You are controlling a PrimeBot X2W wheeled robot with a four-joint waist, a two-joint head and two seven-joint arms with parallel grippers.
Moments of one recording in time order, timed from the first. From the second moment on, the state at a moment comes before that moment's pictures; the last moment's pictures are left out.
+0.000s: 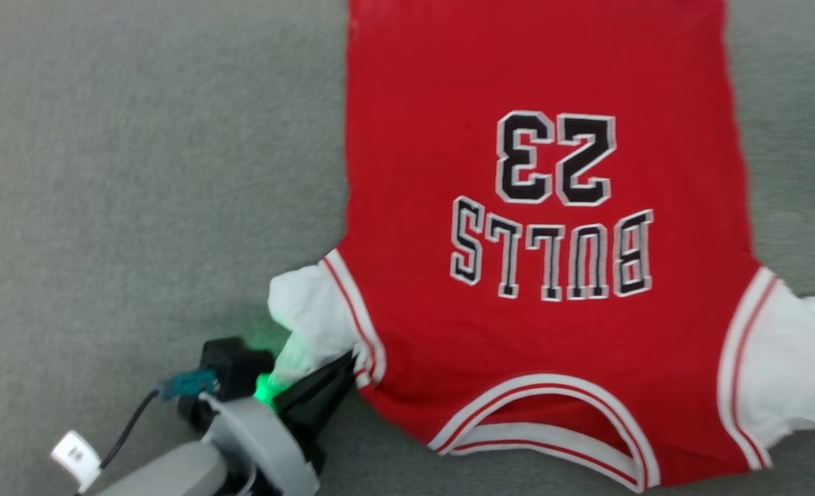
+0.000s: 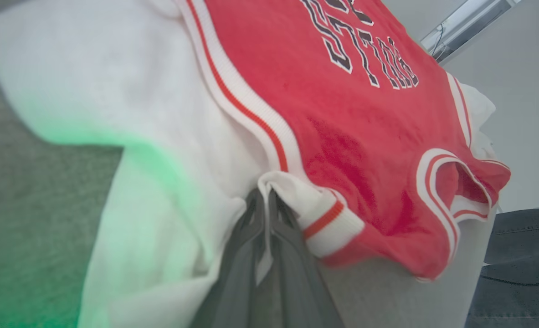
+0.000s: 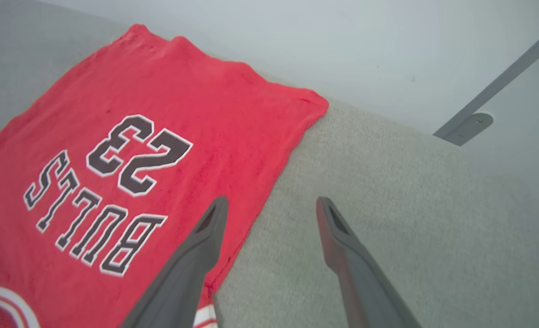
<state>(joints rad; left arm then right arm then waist) -0.53 0.64 -1.06 0.23 -1.11 -0.08 -0.27 -0.75 -1.06 0.51 0.01 1.08 0.13 0.45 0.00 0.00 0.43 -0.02</state>
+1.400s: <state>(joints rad) -0.61 0.47 -0.98 0.26 -1.04 -0.15 -0.28 -1.21 -0.79 0.60 0.69 0.89 0.13 0.80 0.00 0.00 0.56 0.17</state>
